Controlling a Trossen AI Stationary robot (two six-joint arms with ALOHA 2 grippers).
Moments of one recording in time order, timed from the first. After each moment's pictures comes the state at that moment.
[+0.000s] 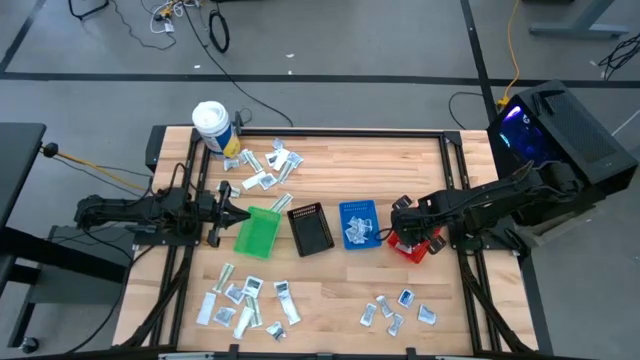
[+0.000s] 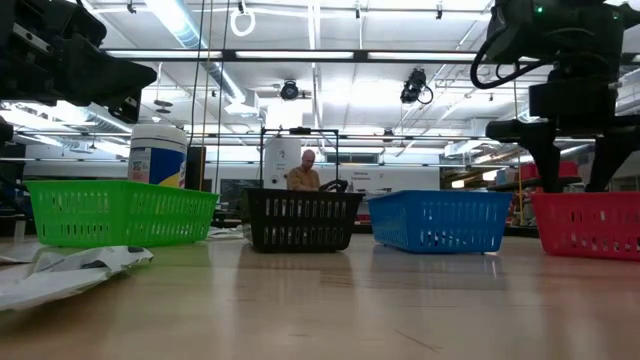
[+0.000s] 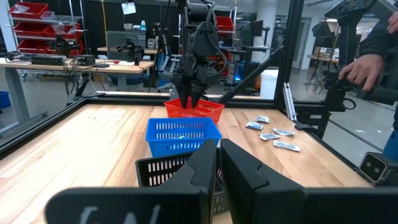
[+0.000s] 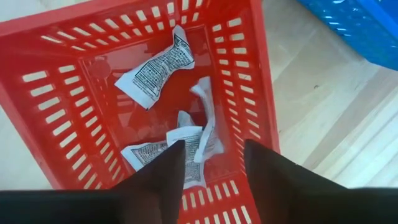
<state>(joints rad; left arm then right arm) -0.04 0.01 0.01 0.05 0.00 -0.07 0.15 1.24 0.71 -0.93 0.09 -0.53</state>
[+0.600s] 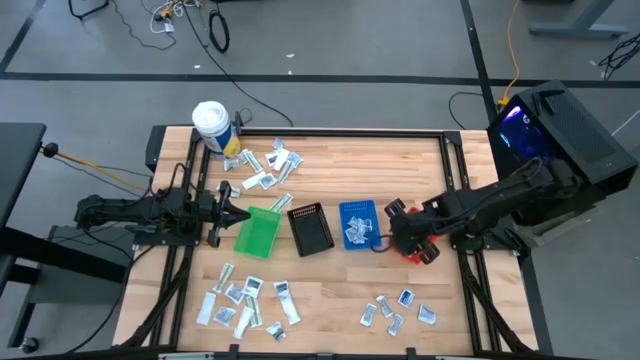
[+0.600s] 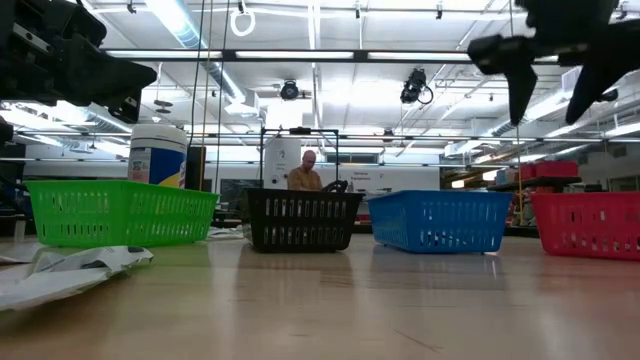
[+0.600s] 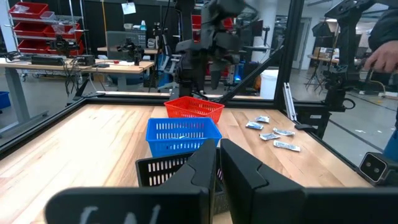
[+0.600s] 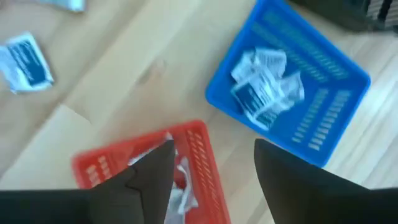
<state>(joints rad) -0.04 0.01 0.01 0.05 0.00 -0.07 0.31 1.24 0.97 -0.96 0.10 -0.41</state>
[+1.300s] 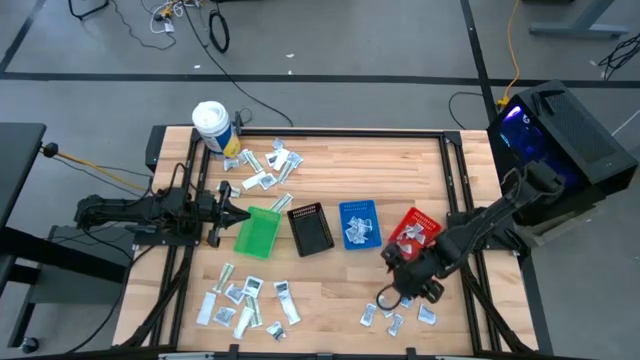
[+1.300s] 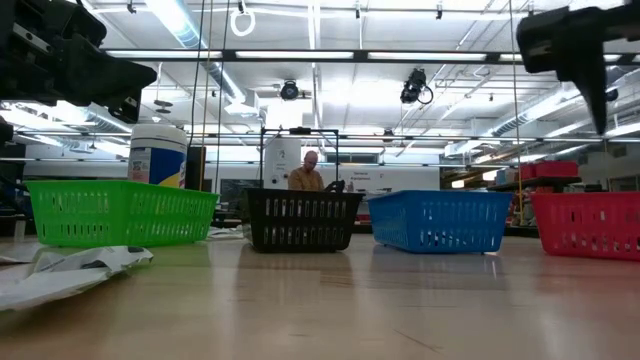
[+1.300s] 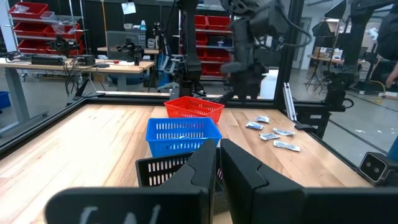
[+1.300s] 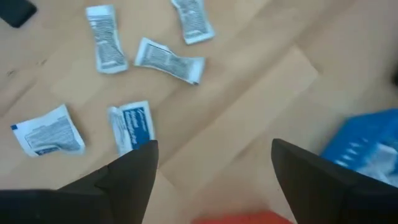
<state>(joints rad) -0.04 0.01 0.01 0.05 0.00 -0.07 0.62 1.43 0.98 -0.78 0.03 -0.24</state>
